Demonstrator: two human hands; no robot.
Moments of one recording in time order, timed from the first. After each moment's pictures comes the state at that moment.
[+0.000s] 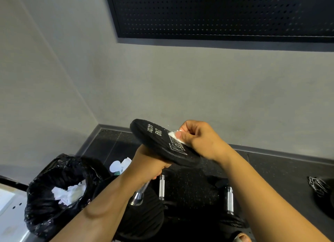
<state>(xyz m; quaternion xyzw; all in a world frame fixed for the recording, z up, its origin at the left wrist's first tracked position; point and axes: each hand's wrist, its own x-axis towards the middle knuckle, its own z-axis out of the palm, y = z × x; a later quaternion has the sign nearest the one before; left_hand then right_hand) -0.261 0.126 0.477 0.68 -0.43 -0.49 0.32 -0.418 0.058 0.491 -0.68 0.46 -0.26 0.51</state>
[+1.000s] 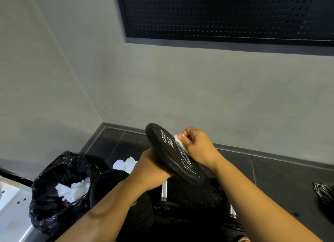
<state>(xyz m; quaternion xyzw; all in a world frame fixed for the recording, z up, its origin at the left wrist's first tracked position) -0.256 0.140 0.490 0.70 -0.59 -0.36 0.21 -0.392 0.048 0.447 -0.69 0.52 -0.25 0.43</state>
